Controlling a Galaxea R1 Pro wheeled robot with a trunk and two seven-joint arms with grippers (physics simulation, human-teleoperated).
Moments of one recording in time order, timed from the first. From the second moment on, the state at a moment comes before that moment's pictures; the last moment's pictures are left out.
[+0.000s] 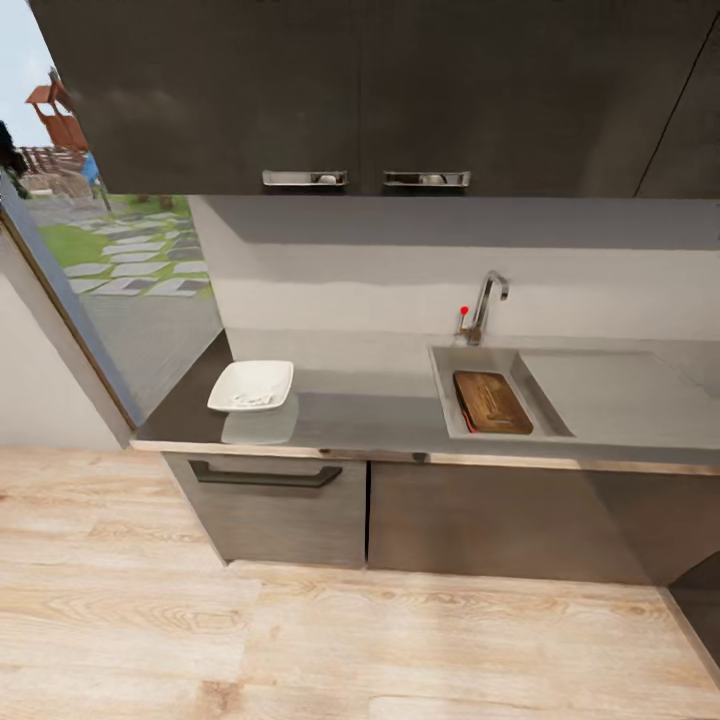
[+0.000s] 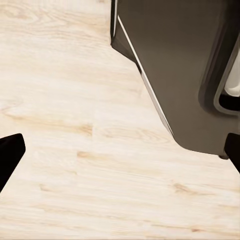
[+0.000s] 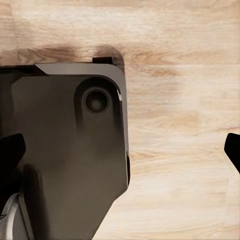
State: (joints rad) left arm 0.21 0.05 0.03 -0.19 0.06 -0.11 -0.02; right arm -0.20 -0.03 0.39 -0.02 -0.44 -0.15 -0.06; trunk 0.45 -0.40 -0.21
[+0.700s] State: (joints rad) left arm 0.21 0.05 0.03 -0.19 0.06 -0.11 -0.02; right arm -0.20 -0.03 0.39 -0.02 -0.44 -0.15 -0.06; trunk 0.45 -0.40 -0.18
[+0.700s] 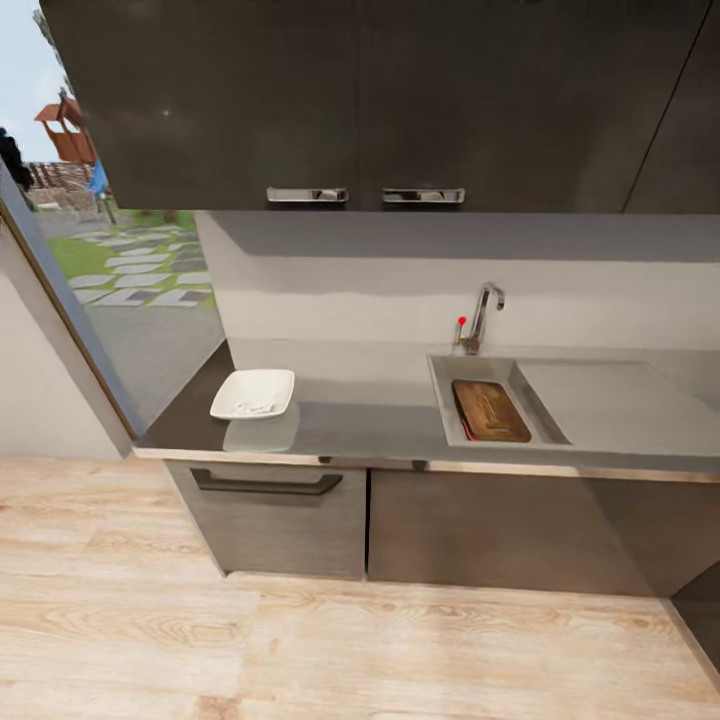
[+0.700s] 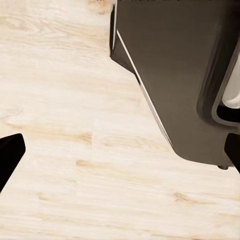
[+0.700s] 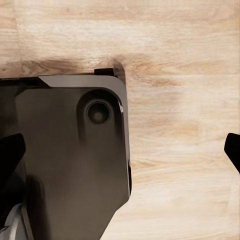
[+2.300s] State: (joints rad) left arm 0.21 0.05 0.03 -0.19 0.06 -0.11 -0.02; right arm -0.20 -0.04 0.39 -0.02 -0.44 -0.15 -0.06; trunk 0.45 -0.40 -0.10
